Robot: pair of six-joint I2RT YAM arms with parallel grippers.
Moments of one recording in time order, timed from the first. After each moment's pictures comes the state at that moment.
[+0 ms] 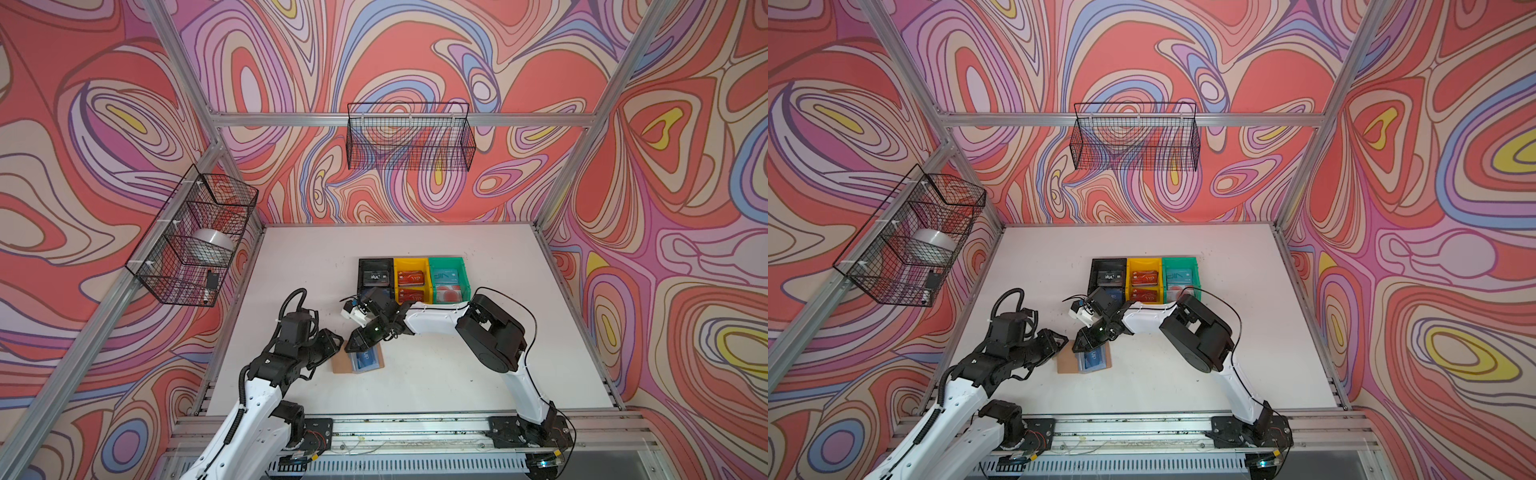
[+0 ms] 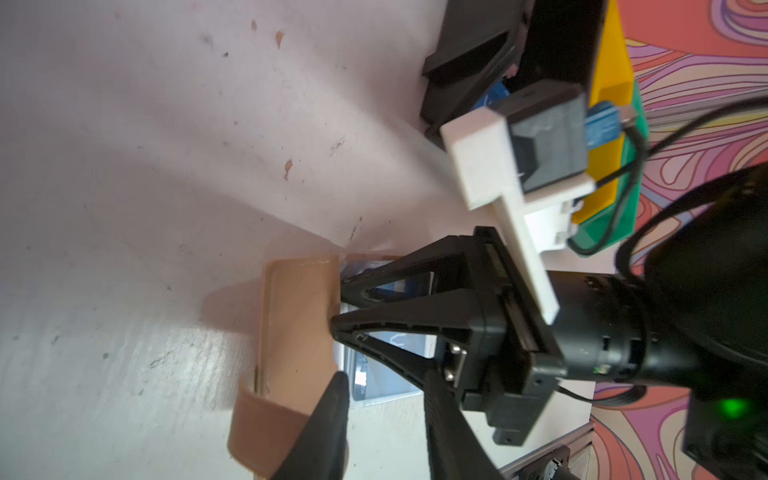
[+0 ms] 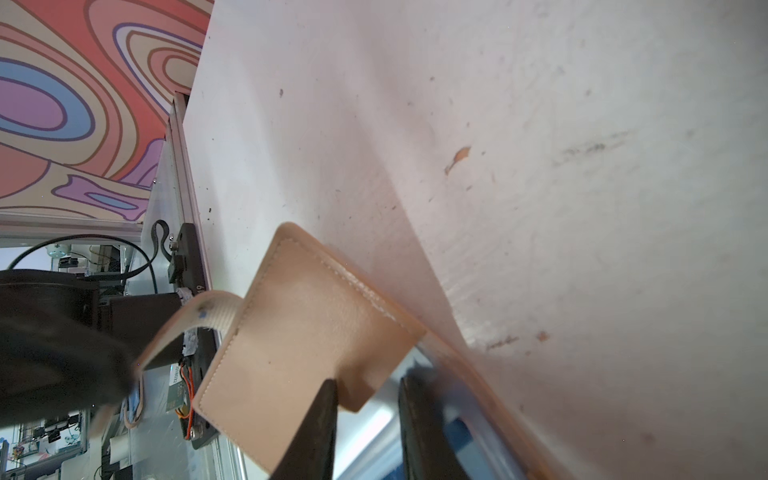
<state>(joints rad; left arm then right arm) -0.23 0.74 0.43 -0.58 0.31 -0.85 0.92 2.20 1.43 -0.15 -0.66 0.38</state>
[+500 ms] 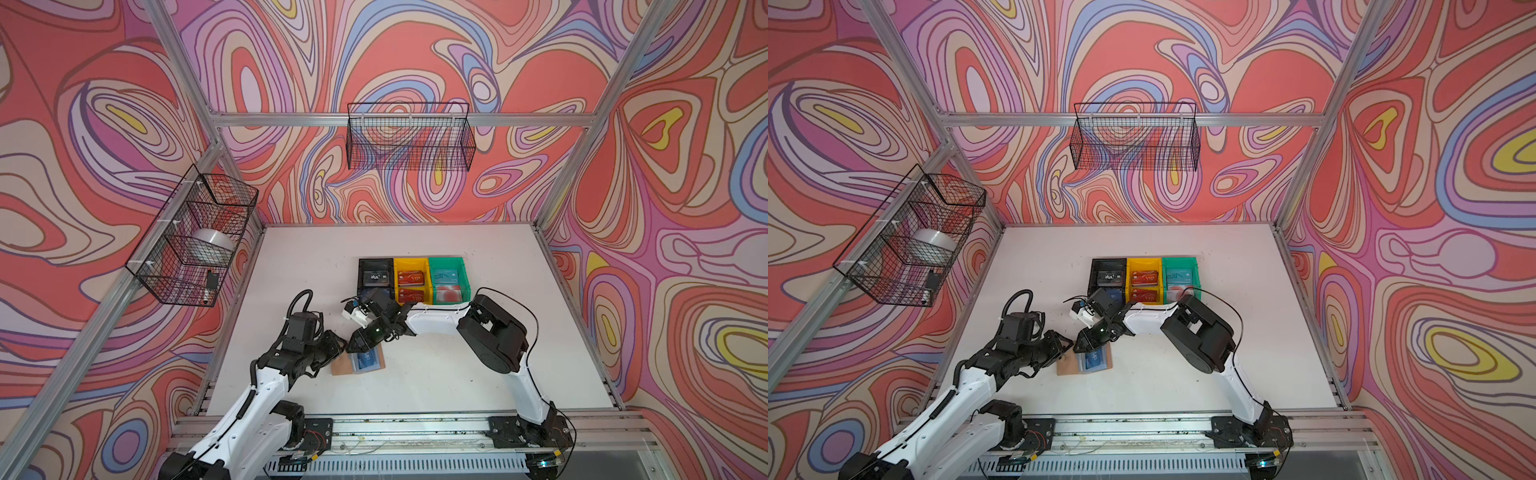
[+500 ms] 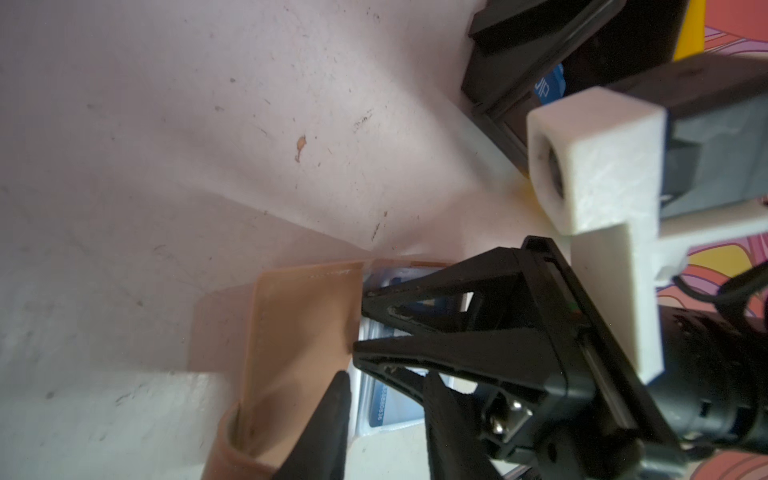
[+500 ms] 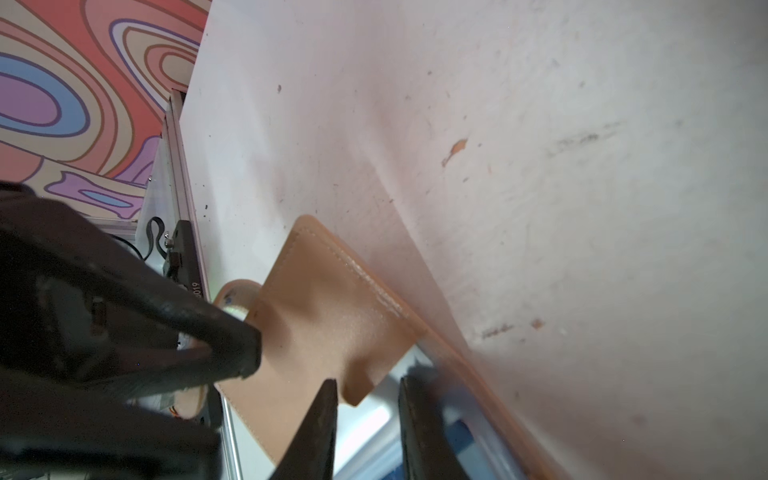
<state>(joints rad) -0.23 0.85 0.38 -0.46 0.34 -0.87 0.92 2.17 1.40 -0.15 -0.63 0.37</state>
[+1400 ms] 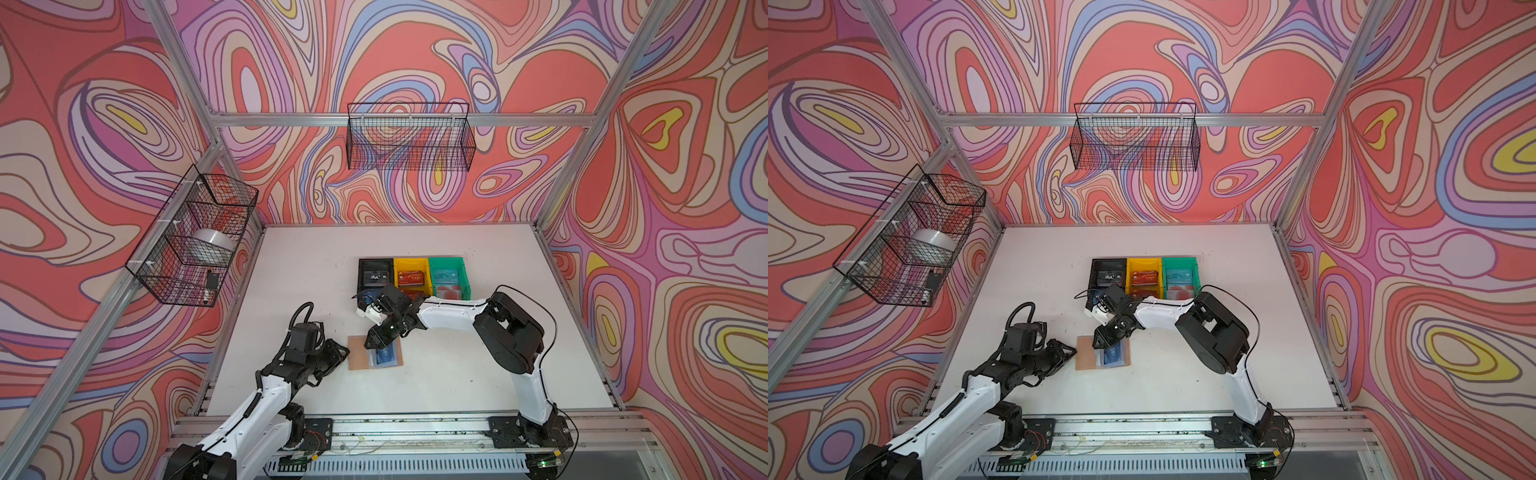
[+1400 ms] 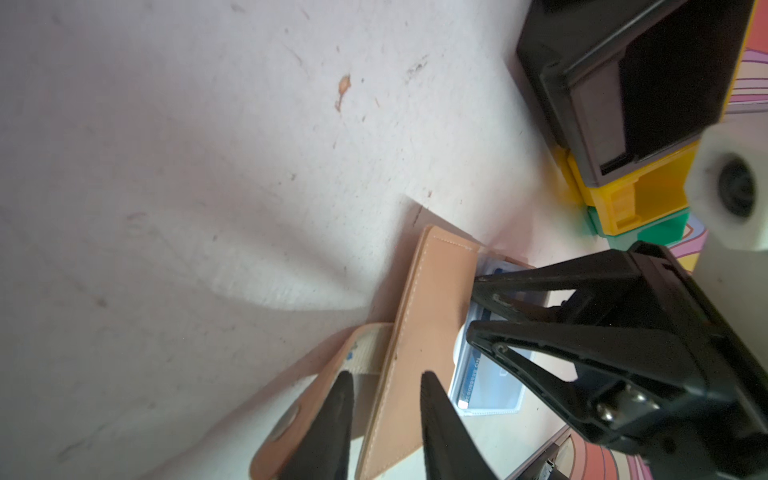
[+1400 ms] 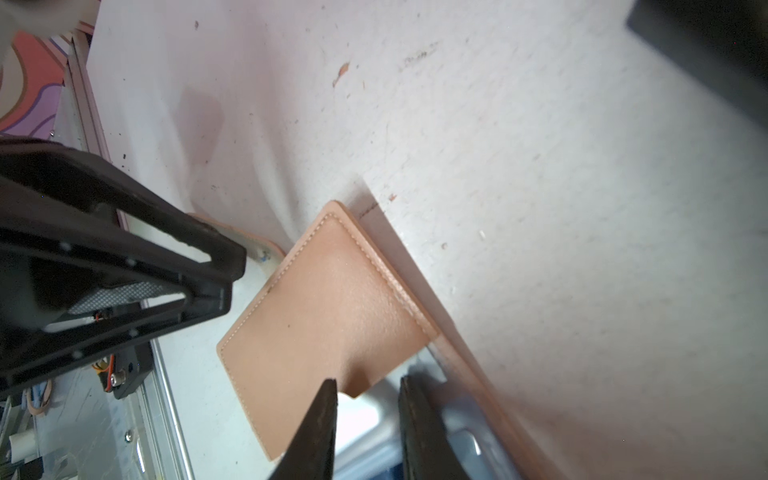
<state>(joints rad) -0.23 0.85 0.23 -0.29 0.39 -0.95 0.86 2.08 1.34 -0.34 -0.53 0.18</state>
